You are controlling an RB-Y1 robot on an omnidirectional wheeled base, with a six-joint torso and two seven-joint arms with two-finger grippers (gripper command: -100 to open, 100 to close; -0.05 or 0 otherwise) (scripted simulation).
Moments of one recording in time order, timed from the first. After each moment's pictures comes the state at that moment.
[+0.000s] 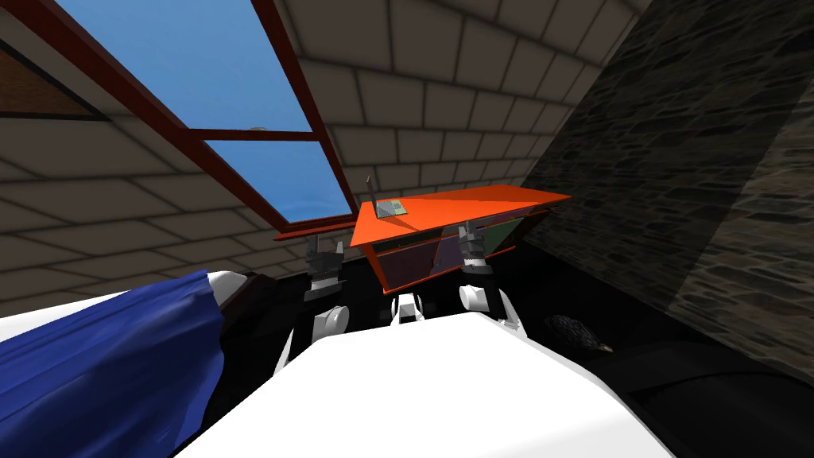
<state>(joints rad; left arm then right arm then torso) 0.52 0.05 -0.03 -2.24 0.12 -0.35 0.16 0.50 -0.01 -0.02 -2.26 0.05 -0.35 0.00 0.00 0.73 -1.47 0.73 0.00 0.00</state>
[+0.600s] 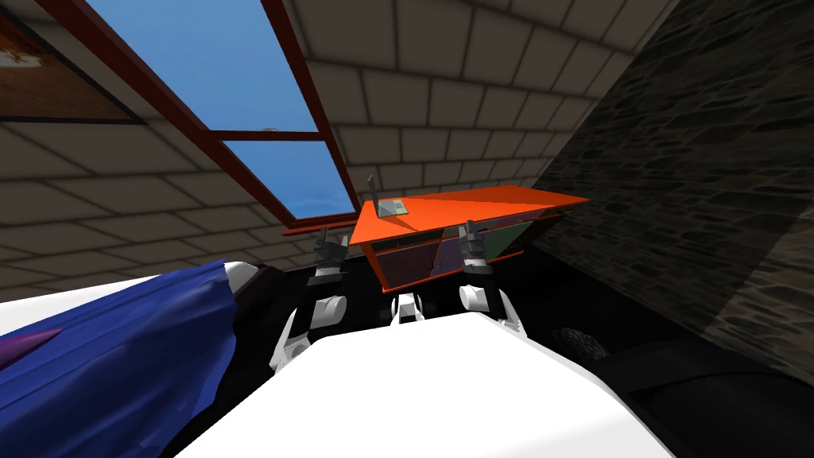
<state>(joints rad) 0.39 0.13 -0.01 -2.23 0.10 -0.18 0.21 0.50 -0.01 -0.02 -2.26 0.05 -0.35 0.00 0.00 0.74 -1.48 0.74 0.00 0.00</state>
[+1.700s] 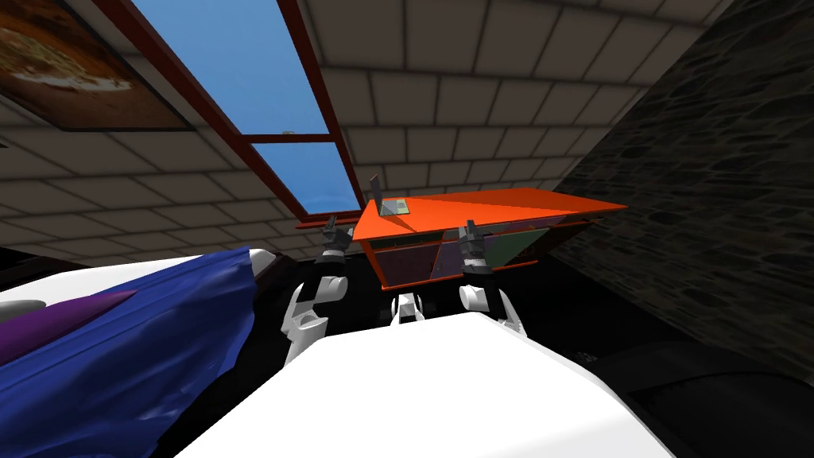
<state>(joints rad) 0.17 0.16 0.04 -2.18 0.08 0.10 0.30 0.50 -0.01 -0.02 -2.26 0.05 -0.35 0.00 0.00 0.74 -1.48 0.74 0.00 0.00</state>
